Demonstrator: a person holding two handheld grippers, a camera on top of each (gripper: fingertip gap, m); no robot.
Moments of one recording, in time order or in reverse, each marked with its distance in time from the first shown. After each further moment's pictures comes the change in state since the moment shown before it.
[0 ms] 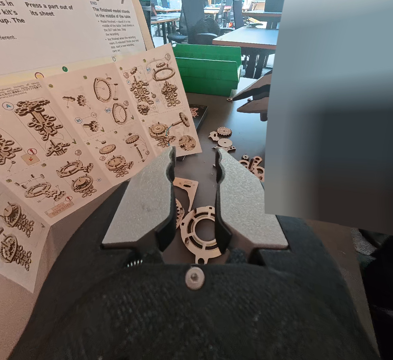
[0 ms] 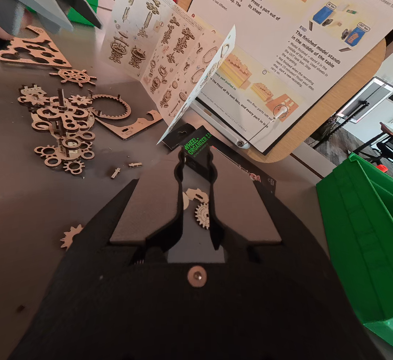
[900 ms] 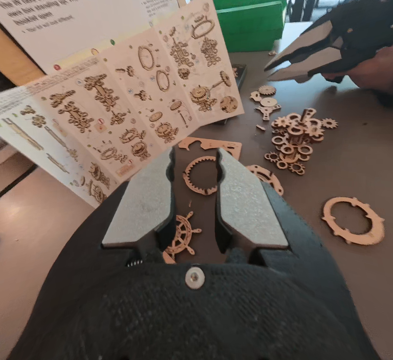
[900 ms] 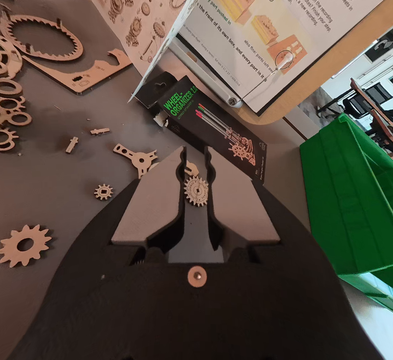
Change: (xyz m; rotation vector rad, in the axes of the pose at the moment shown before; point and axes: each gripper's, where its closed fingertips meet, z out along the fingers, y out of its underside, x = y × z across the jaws) left arm -0.046 0.027 -0.035 -0.146 -0.152 0.158; right arm 0.010 0.050 0.020 -0.266 0.127 -0.066
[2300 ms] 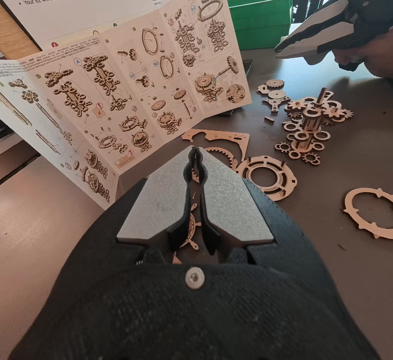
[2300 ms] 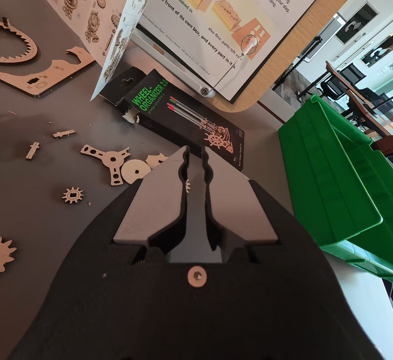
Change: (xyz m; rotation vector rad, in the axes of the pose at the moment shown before) left arm -0.005 0.024 0.006 0.034 -0.013 -0.005; right arm 0.028 0.008 -0.006 -0.019 0.104 0.068
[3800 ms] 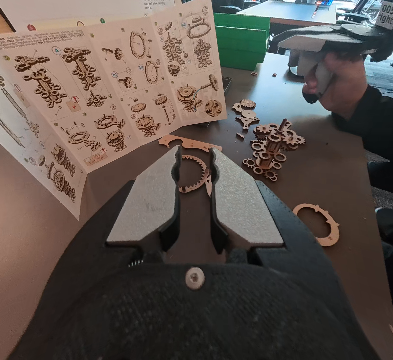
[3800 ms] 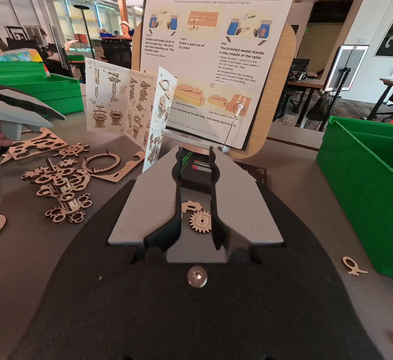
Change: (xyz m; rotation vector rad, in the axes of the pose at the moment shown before) left arm 0.019 -0.016 -0.006 0.018 0.089 -0.184; right arm 0.022 -0.050 -0.046 0.404 -0.174 0.413
